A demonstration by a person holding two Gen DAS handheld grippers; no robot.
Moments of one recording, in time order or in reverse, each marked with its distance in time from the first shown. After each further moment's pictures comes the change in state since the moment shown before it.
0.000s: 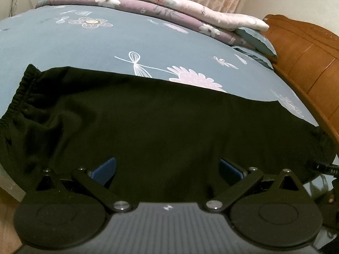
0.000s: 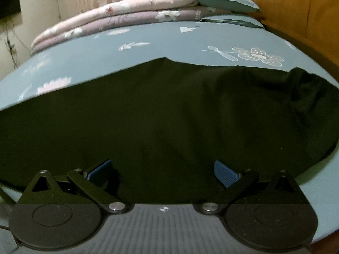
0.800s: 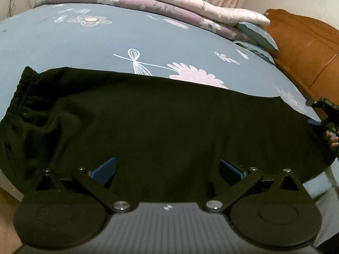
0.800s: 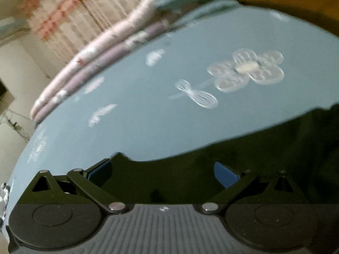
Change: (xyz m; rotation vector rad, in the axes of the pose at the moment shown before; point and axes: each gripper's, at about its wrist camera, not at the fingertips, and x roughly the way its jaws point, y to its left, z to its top) left arm 0.004 0.000 0.007 -0.004 0.030 0.005; right arm 0.085 -0.155 0.133 0.418 -0.039 0.179
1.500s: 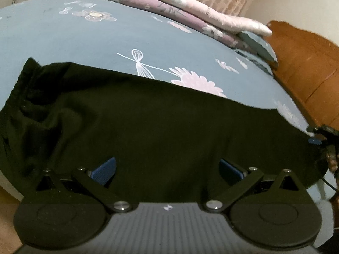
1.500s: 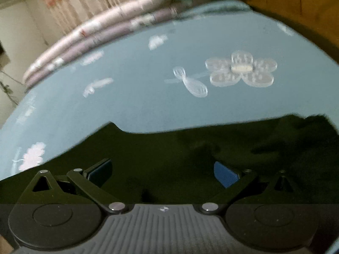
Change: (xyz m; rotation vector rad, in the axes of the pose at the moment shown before) left arm 0.000 0.016 0.005 -0.098 -0.014 -0.062; right arm -0.043 0.024 -0.018 -0.188 0.044 -0.046
